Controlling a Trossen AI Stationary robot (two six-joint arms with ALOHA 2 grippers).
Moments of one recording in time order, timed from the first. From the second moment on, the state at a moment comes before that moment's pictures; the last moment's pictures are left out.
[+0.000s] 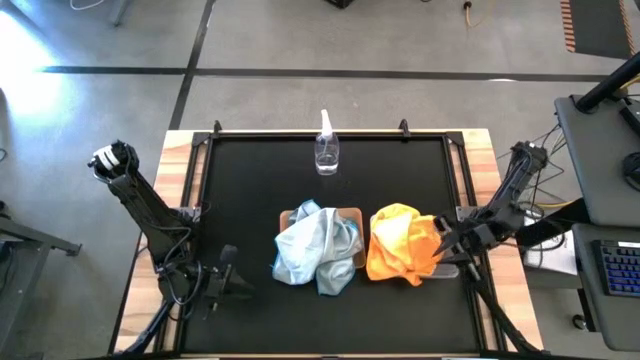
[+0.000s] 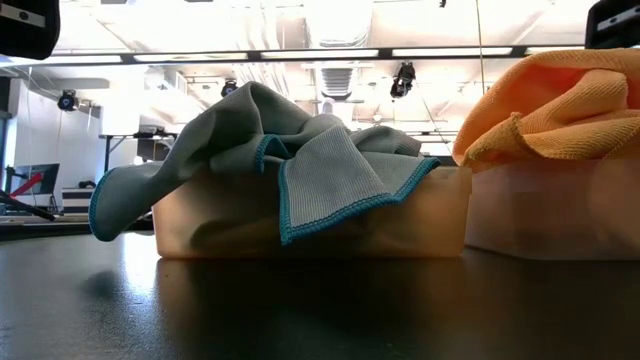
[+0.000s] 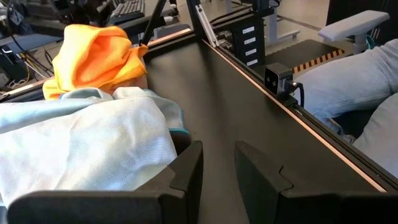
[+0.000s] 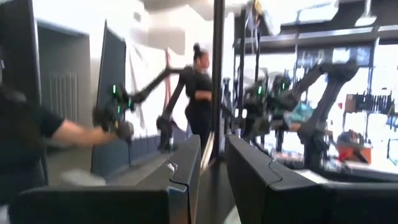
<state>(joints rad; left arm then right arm) -1.04 1.09 0.38 0.31 -0.75 -0.09 0.92 0.24 0.01 0.56 0.45 -0.16</state>
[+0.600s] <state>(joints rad) -1.04 1.09 0.38 0.29 -0.75 -0.09 0.92 0.05 0.15 -0.11 0.56 0.11</state>
